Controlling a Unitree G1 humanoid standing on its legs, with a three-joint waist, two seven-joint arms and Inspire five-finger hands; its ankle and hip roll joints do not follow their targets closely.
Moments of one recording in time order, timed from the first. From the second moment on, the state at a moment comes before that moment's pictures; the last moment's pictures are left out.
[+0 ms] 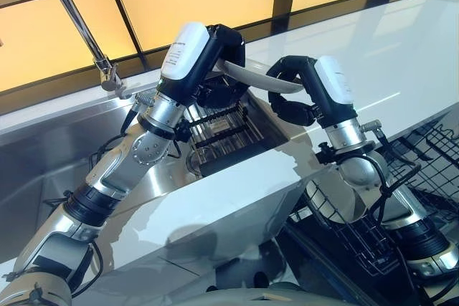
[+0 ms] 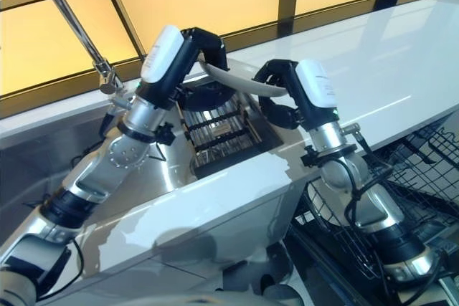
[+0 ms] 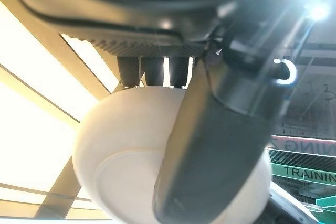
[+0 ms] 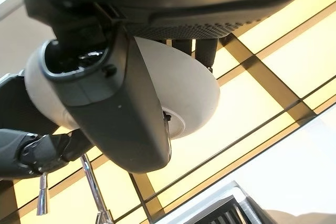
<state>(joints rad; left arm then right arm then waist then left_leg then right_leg) -0.55 0.68 -0.39 -0.15 0.27 -0.24 0.29 -0.30 -0.71 0.26 -0.19 -0.35 -0.16 -0.26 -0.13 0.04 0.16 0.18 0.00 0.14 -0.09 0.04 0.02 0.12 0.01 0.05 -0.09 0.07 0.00</state>
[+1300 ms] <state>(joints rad) -0.32 0.69 -0.23 0.06 0.21 -0.20 0.29 0.16 -0.87 -0.32 0.04 -0.43 -0.16 -0.39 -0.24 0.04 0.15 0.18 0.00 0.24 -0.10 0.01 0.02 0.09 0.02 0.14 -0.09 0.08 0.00</state>
